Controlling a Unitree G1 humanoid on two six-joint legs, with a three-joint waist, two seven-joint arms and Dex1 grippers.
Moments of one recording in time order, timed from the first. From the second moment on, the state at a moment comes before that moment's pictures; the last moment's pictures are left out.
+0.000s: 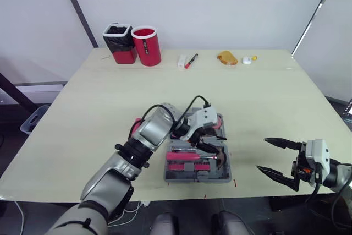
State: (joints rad) left arm -0.78 0.38 -0.42 0.19 -0.10 0.58 -1.22; right arm 0.18 -0.68 -0.23 -0.26 0.52 0.03 1.15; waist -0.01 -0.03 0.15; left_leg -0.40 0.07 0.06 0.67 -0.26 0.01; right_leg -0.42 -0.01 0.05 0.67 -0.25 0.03
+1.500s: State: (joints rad) left arm -0.61 0.43 -0.38 0.57 -0.06 -0.04 -1.38; right arm 0.18 -0.67 -0.21 -0.26 0.51 0.03 1.13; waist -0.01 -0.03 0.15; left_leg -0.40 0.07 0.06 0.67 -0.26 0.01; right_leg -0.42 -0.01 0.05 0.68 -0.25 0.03
